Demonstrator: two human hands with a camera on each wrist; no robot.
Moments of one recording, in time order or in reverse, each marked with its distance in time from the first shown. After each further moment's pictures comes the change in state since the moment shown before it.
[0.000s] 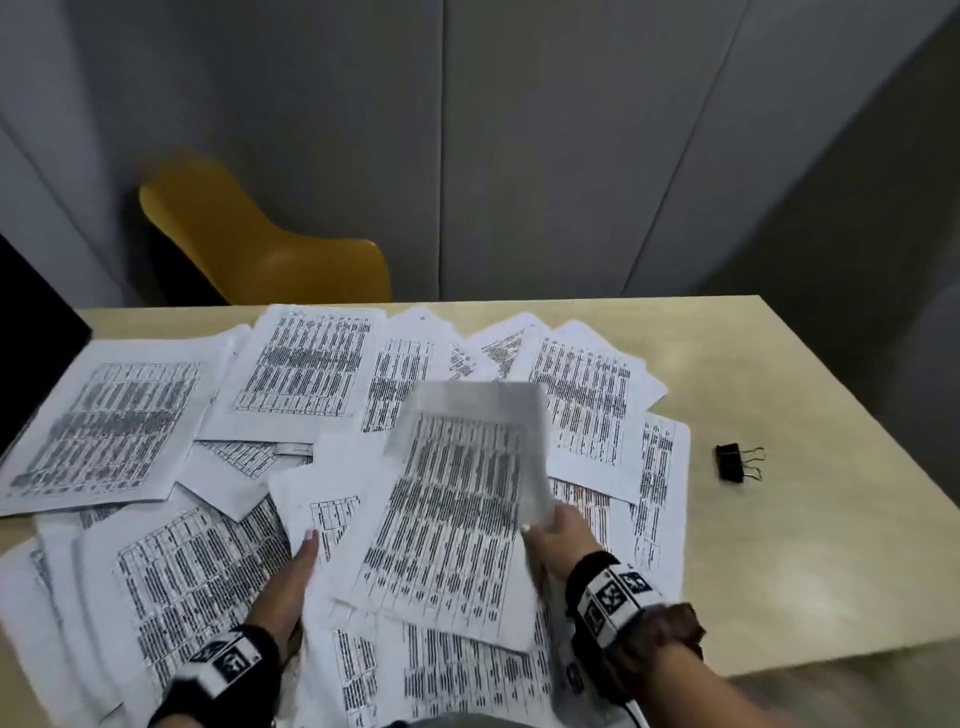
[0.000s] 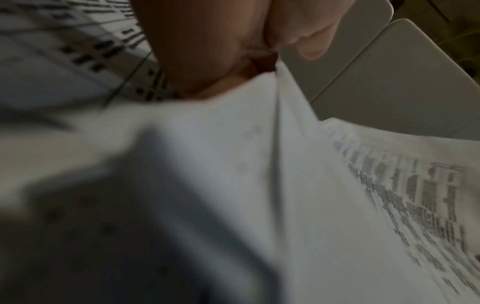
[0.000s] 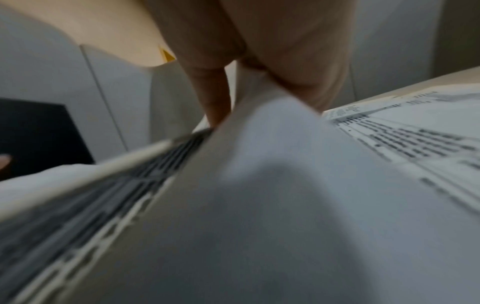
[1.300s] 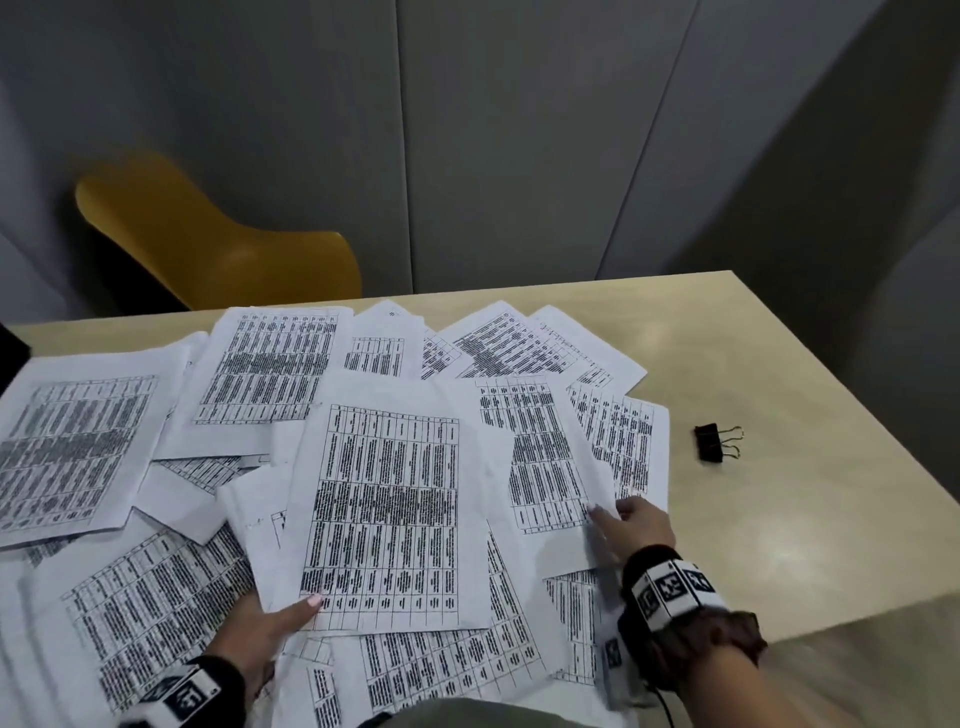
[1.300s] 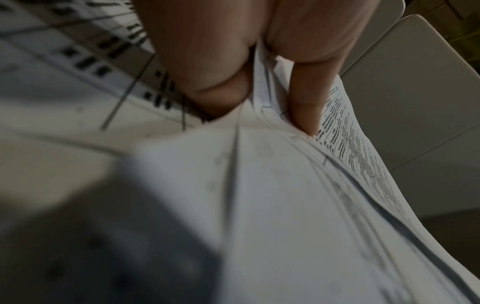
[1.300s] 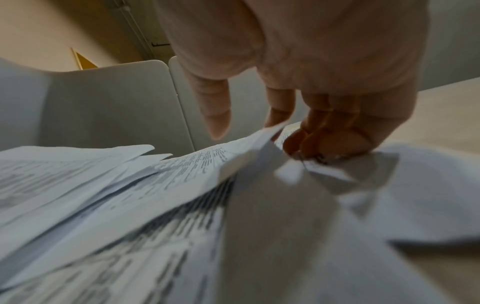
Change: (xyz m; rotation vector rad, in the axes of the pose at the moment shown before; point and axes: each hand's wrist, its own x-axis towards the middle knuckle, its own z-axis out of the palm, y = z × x) left_hand 0.022 -0.015 -0.012 0.075 -0.005 0.126; right_hand 0.020 0.049 -0.068 -0.098 0.376 0.288
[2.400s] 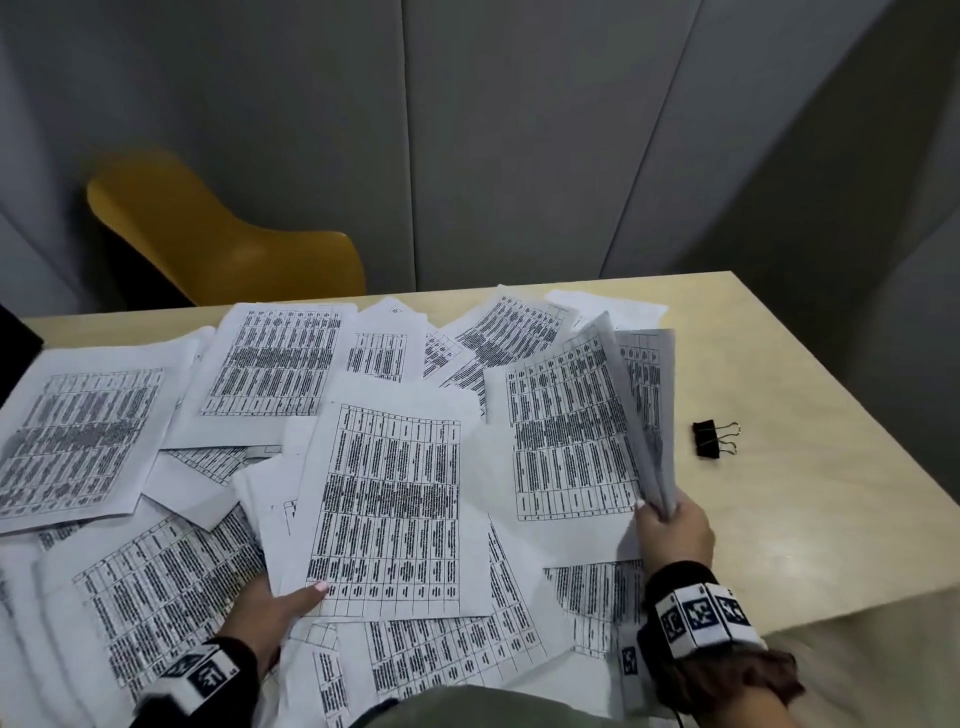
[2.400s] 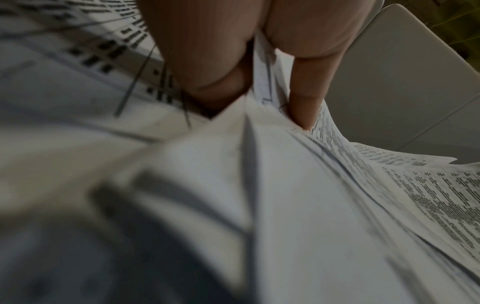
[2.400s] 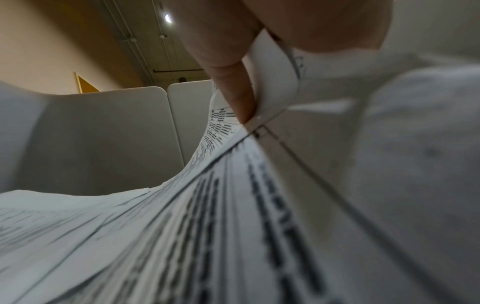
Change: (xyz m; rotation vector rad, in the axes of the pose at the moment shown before) left_hand 0.003 -0.007 0.003 0.015 0.021 0.030; right_hand -0.026 0.015 -0.029 0.279 0.293 -0.211
